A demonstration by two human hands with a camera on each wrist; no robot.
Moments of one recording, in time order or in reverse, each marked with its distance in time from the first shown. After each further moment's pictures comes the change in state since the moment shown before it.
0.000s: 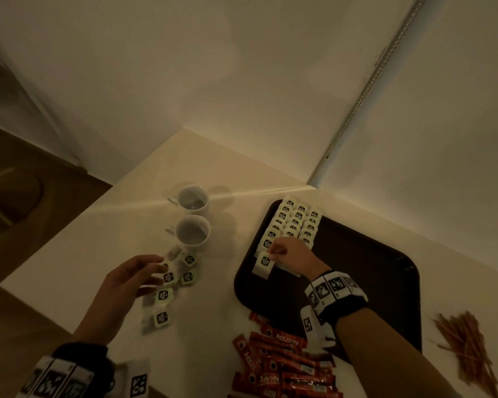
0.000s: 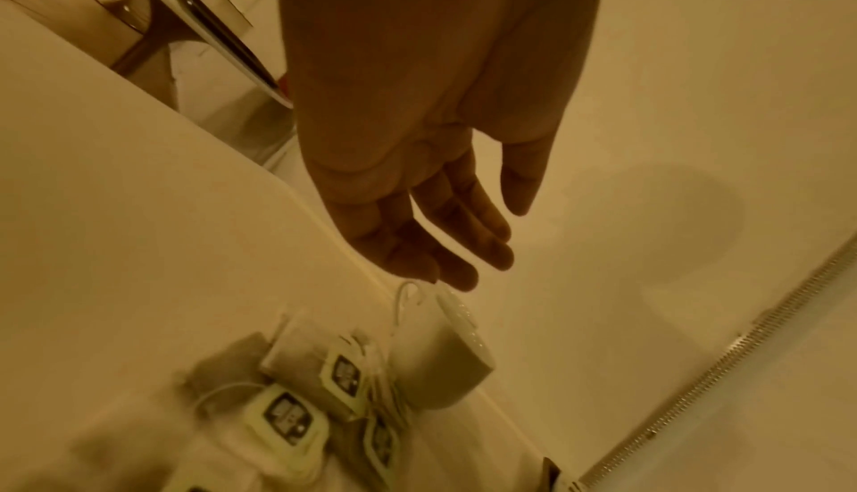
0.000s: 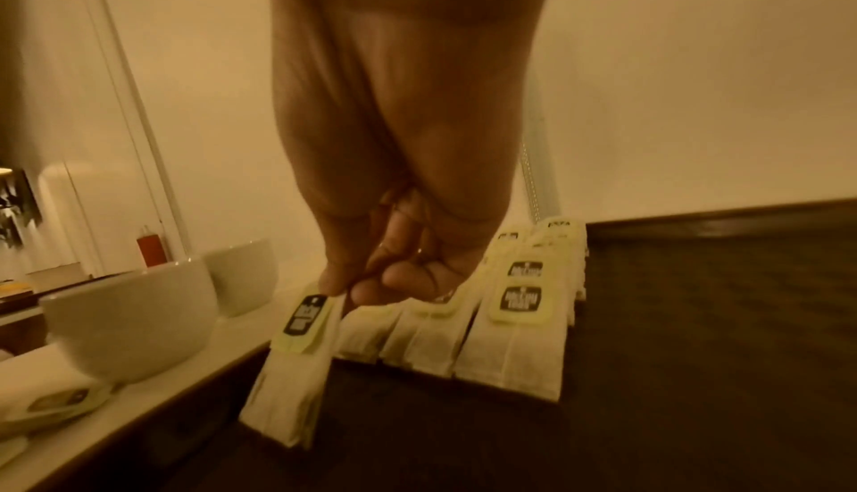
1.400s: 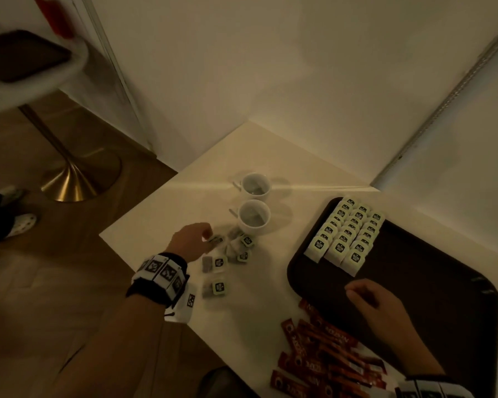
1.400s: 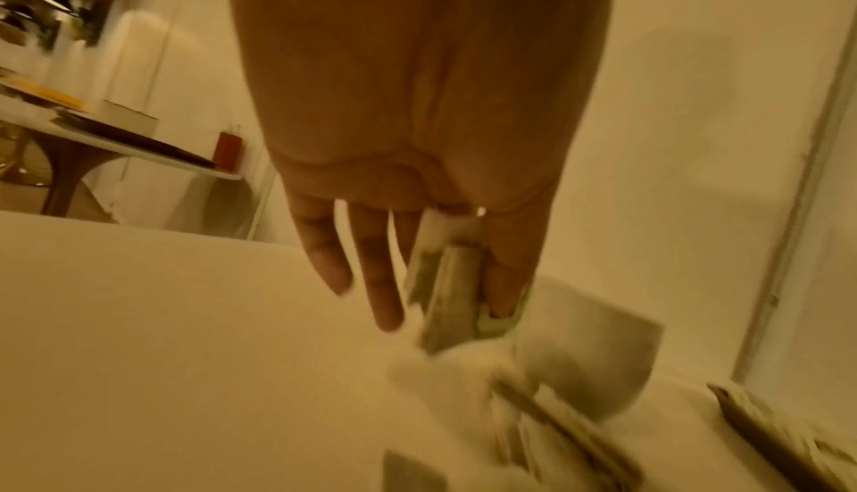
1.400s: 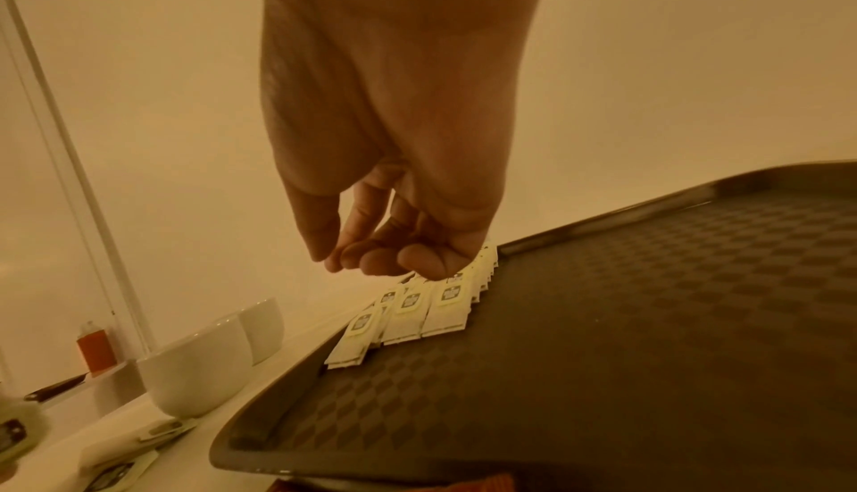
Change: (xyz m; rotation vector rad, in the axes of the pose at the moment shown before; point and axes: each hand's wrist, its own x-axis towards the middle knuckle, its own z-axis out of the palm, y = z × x) left_hand 0.059 -0.018 -0.035 1.101 -0.052 0.023; right_hand -0.125 0.012 0.022 0.241 0.155 0.032
